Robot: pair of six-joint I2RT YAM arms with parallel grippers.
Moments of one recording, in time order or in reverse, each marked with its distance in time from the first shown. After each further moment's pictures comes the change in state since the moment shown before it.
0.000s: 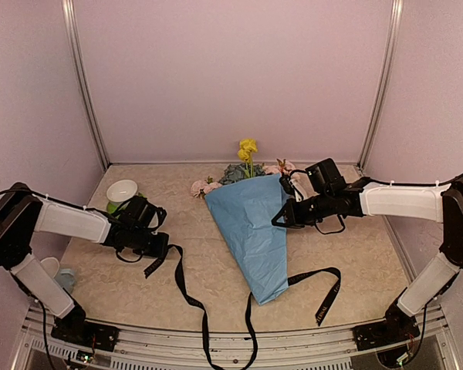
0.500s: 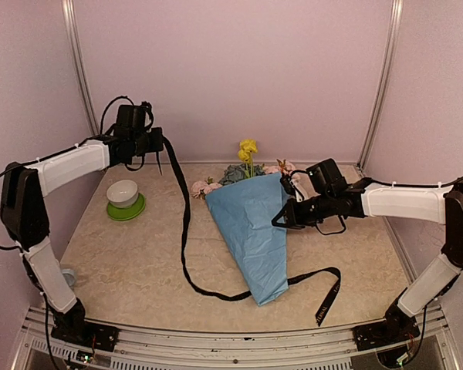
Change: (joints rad) left arm 0.165 0.215 0.797 -0.074 -0.248 0.161; right arm 0.003 -0.017 -0.010 -0.001 -0.001 0.019
